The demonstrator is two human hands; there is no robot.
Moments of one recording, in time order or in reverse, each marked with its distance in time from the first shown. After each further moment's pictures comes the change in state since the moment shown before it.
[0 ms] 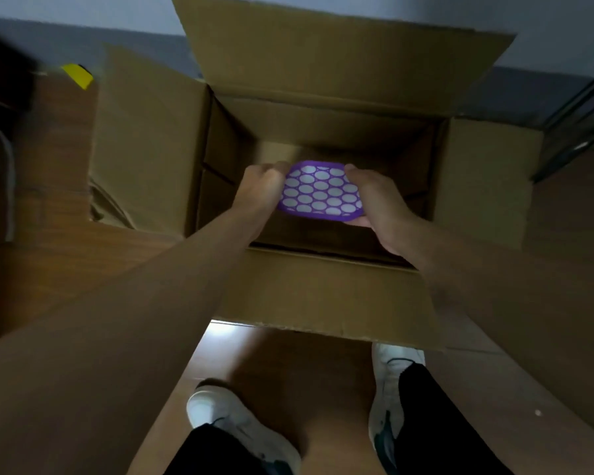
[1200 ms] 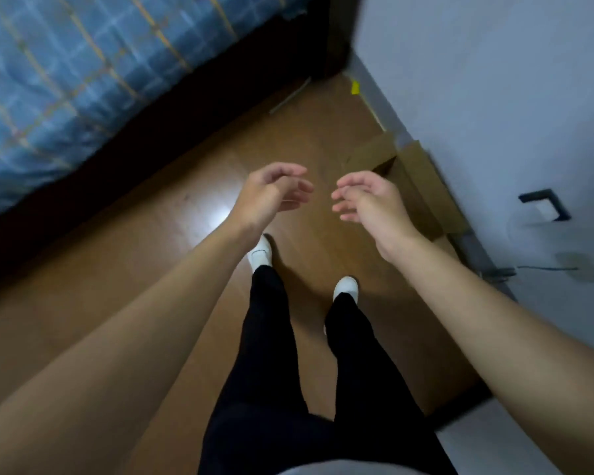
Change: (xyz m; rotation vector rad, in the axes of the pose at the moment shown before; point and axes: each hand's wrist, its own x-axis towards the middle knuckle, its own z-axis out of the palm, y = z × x) left_hand -0.617 0.087 -0.279 -0.745 0.374 0.076; right_hand -0.582 -0.249 0.061 -0.607 -0.616 -0.344
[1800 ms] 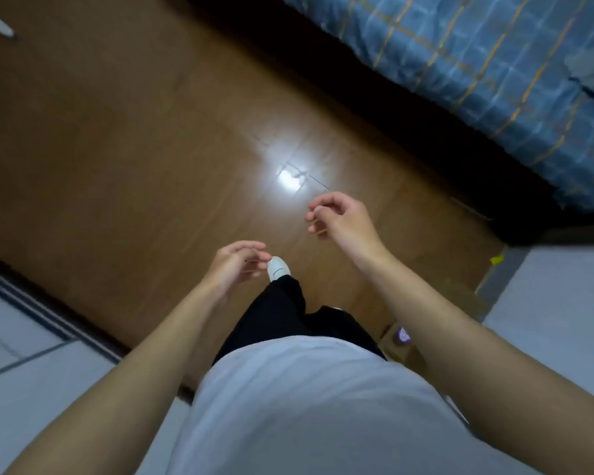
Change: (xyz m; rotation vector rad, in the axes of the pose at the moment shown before) left_hand -0.373 -0.261 -0.091 -0.996 0.847 -0.303; right_hand -0.263 -0.003 0.285 -0.832 -0.948 -0.133
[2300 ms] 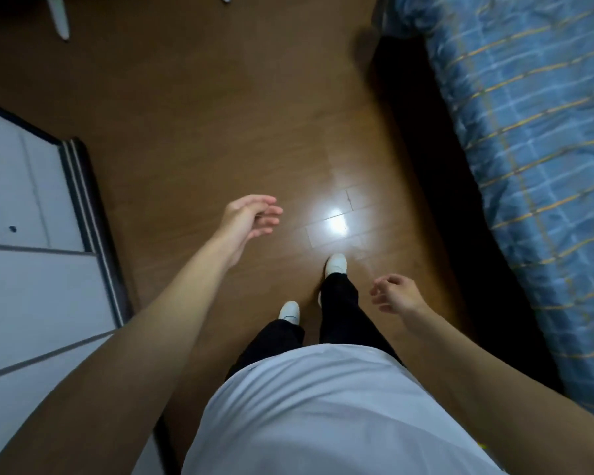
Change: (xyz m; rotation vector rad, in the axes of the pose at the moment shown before) left_hand 0.012 0.115 -0.187 -0.567 0.418 0.226; right_hand 0.148 -0.047 0.090 -0.620 -0.191 0.212
